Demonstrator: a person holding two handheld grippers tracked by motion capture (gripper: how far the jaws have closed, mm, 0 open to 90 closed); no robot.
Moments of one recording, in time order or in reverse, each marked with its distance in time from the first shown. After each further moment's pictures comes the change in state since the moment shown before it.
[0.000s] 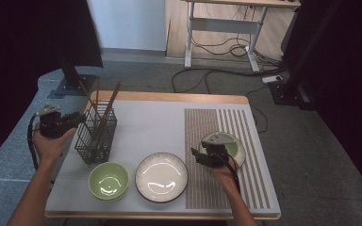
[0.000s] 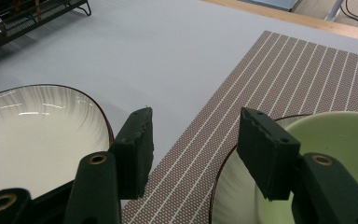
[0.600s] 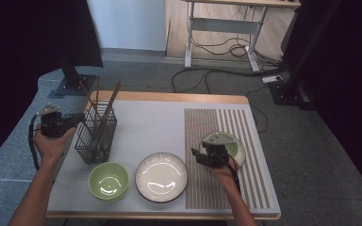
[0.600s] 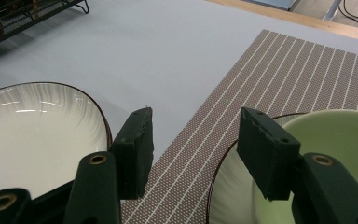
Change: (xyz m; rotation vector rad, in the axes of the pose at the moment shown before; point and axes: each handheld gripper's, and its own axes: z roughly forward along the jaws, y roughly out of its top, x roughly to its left) left arm 0.002 -0.002 0.003 0.003 -0.026 -0.014; right arm -0.001 -0.001 0.000 0.007 -0.007 -0.005
